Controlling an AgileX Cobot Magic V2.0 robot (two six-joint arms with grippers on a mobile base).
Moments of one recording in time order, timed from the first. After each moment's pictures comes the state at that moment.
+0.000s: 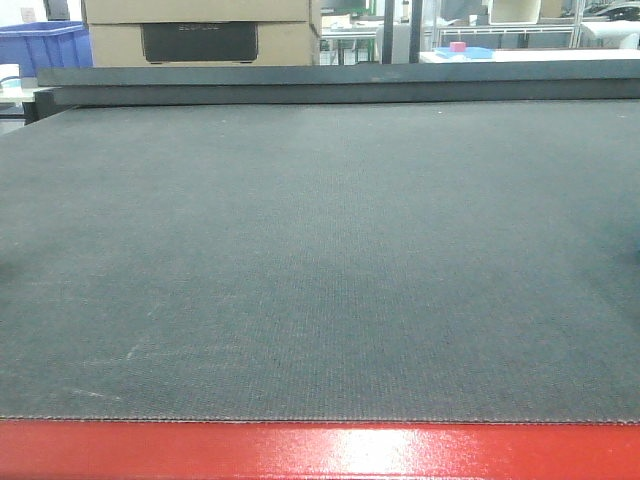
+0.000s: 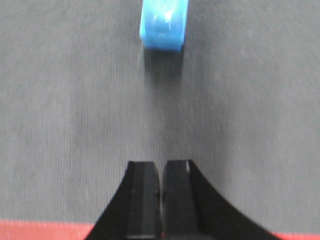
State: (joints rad) left arm -0.01 1.20 -0.94 -0.05 0.99 0.00; right arm 0.06 1.33 -1.02 0.10 1.06 -0.03
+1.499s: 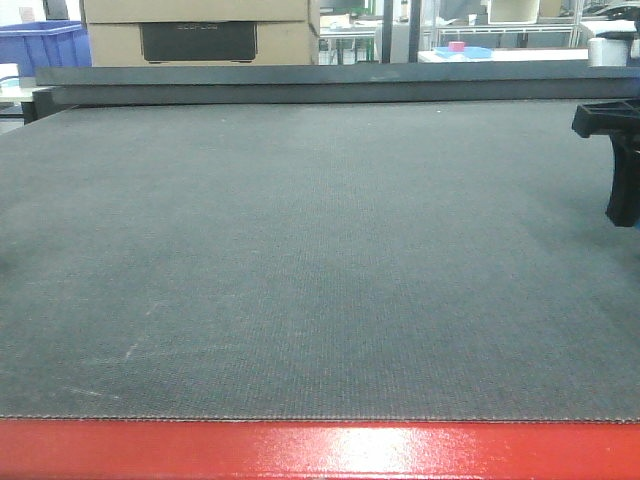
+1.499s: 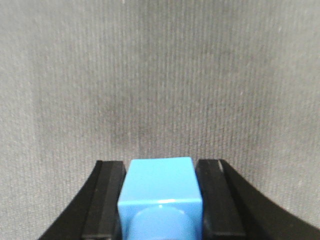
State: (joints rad) left arm -0.01 1.61 -1.26 0.07 1.03 -0.16; right arm 0.06 1.78 -1.29 0.13 0.98 -0.03
